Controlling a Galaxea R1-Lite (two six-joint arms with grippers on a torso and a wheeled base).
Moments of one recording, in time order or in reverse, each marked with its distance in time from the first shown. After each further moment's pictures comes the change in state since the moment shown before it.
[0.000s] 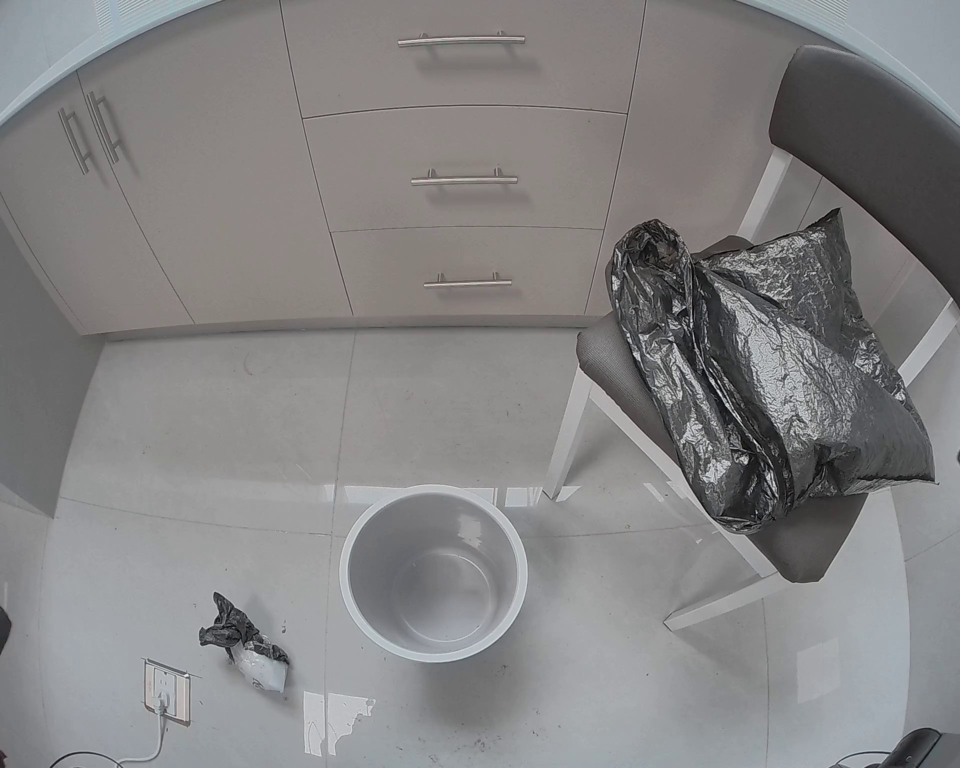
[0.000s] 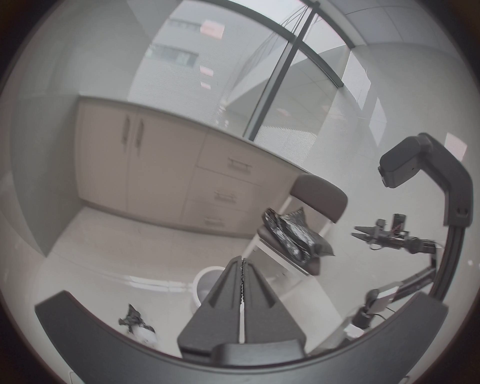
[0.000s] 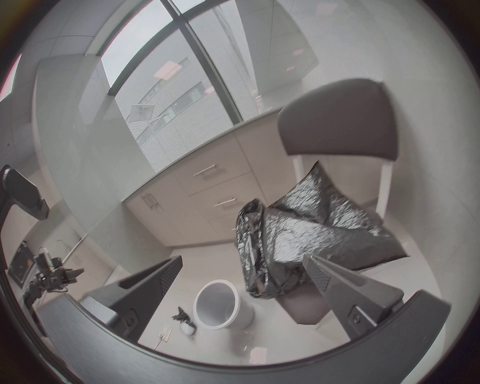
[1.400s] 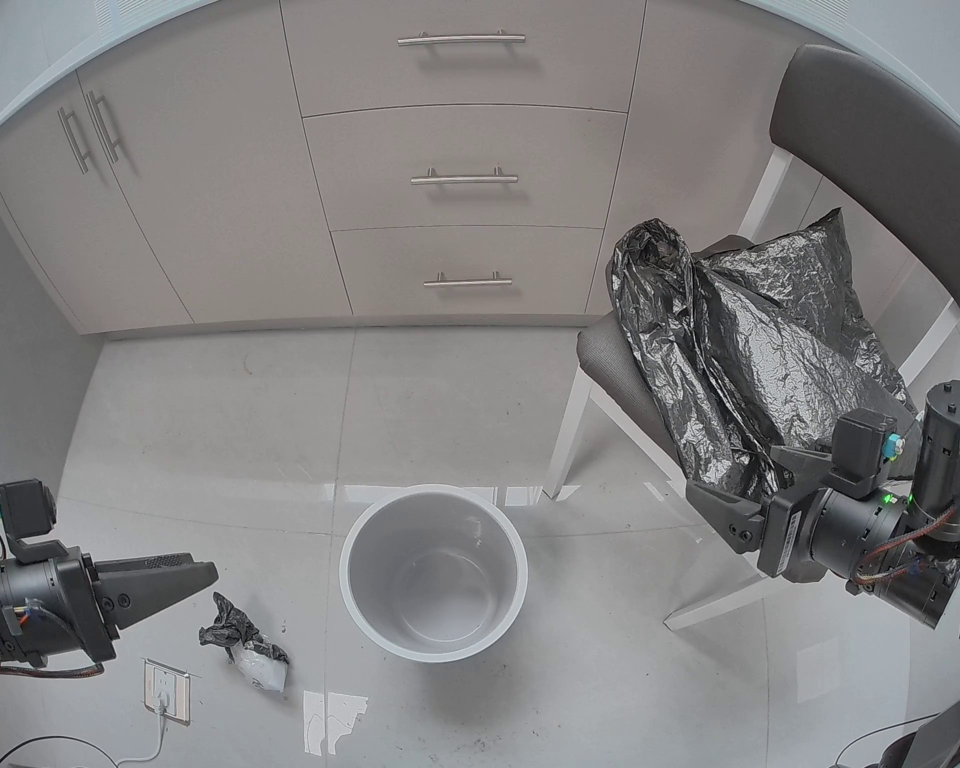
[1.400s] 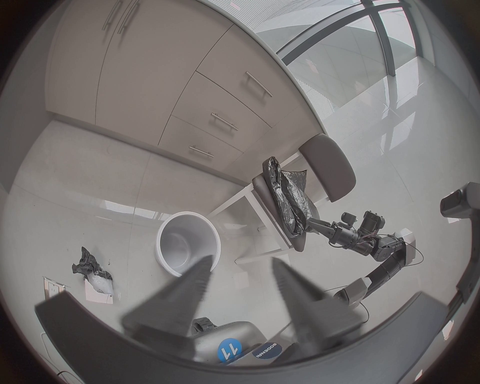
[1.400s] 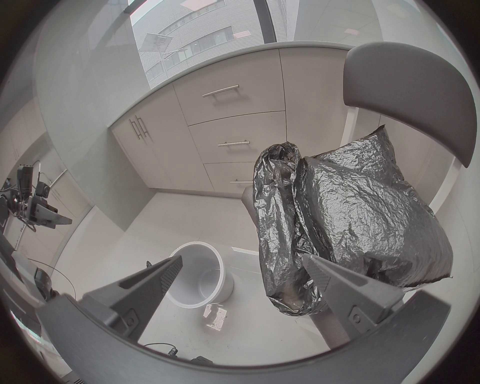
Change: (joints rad) left arm -0.153 0.644 0.103 -0.372 -0.098 -0.166; right arm 0.472 0.716 -0.009 -0.399 -0.466 -0.166
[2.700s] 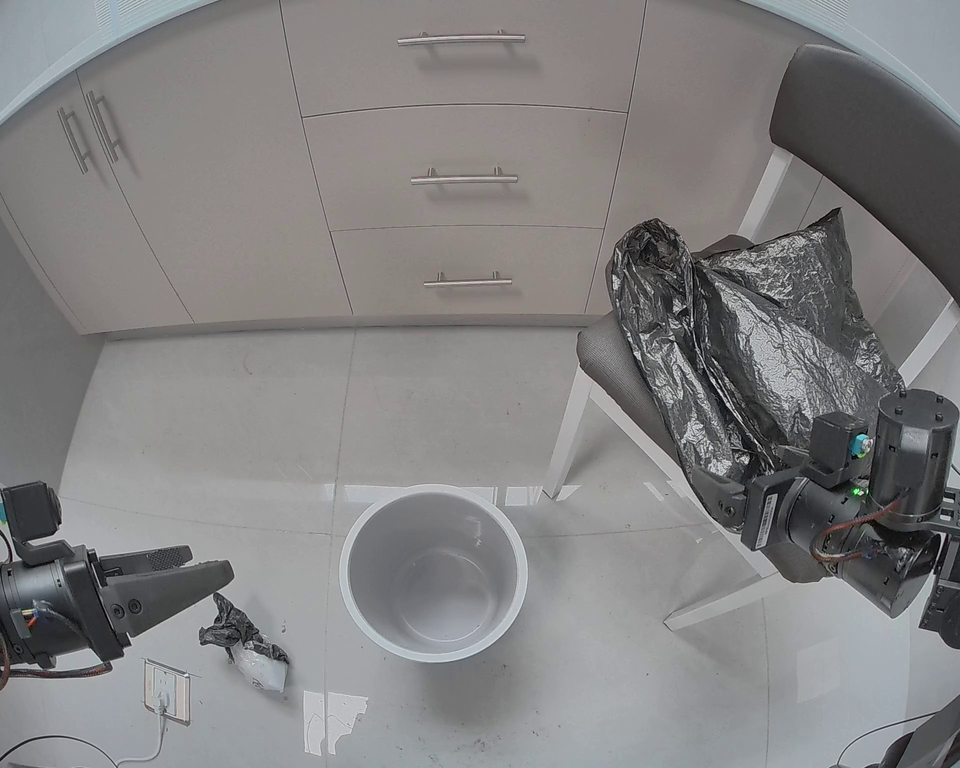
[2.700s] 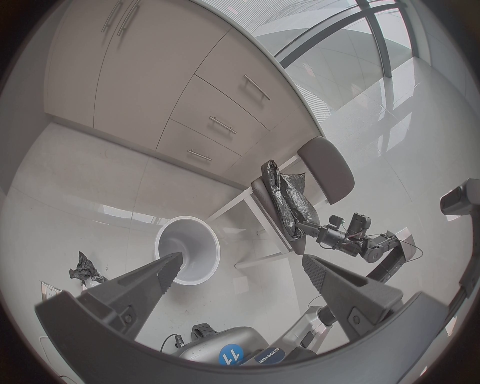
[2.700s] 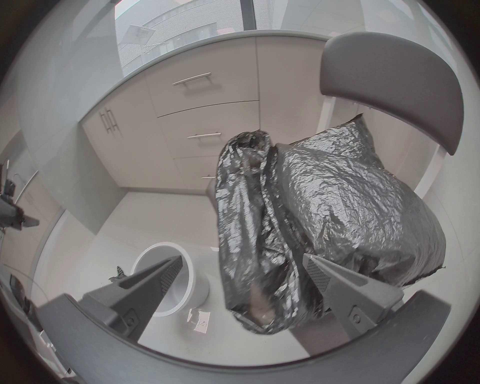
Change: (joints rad) left arm 0.001 0.015 0.052 -0.105 0.000 -0.004; right arm -0.106 0.125 0.039 -0.142 -0.071 0.001
